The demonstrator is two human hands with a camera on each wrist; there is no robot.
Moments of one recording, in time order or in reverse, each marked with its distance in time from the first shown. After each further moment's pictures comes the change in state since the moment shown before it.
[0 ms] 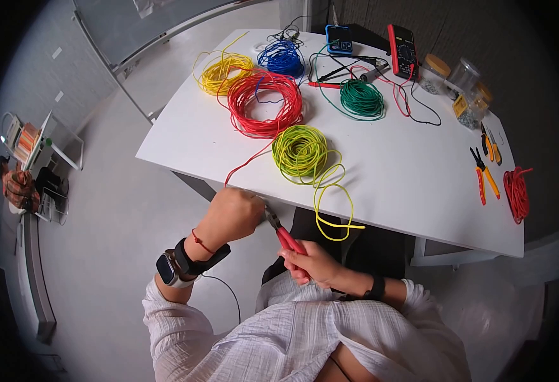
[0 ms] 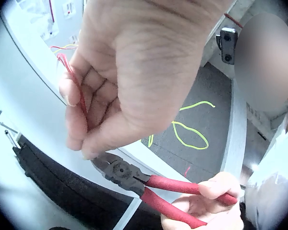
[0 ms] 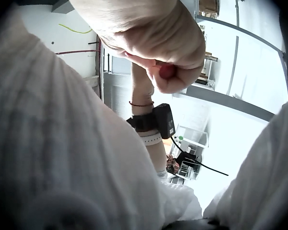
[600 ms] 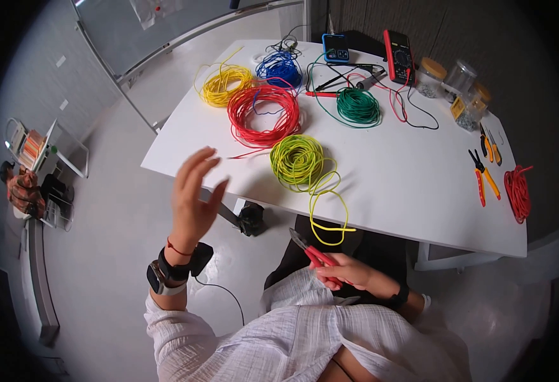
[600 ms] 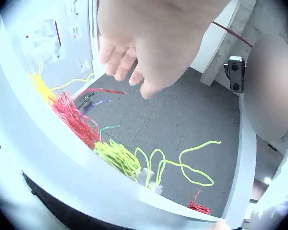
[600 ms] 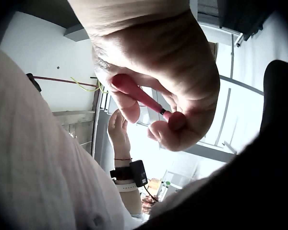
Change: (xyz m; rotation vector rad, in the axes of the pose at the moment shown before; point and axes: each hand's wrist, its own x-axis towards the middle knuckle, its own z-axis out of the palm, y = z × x) left_hand 0.000 -0.002 -0.052 -0.023 0.658 -0.172; right_hand -0.038 0.002 -0.064 -0.123 -0.184 0.034
